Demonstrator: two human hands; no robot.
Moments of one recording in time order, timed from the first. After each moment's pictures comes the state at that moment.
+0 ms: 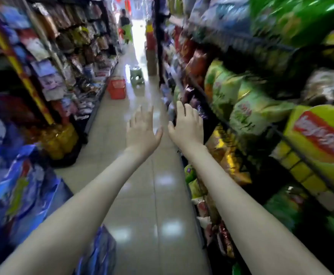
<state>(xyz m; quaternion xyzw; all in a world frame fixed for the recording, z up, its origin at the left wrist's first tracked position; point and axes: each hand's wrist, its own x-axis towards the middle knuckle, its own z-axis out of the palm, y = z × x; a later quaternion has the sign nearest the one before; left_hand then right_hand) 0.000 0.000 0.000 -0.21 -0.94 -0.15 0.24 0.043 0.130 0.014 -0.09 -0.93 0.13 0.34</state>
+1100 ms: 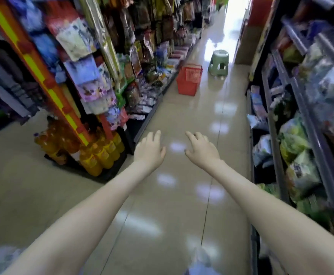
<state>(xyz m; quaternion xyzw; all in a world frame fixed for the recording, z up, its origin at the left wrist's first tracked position) -0.788 -0.093 -0.092 -0.01 -1.00 -0.04 0.04 -0.830 0.088 -0.114 0.15 -0.98 0.15 -0.01</state>
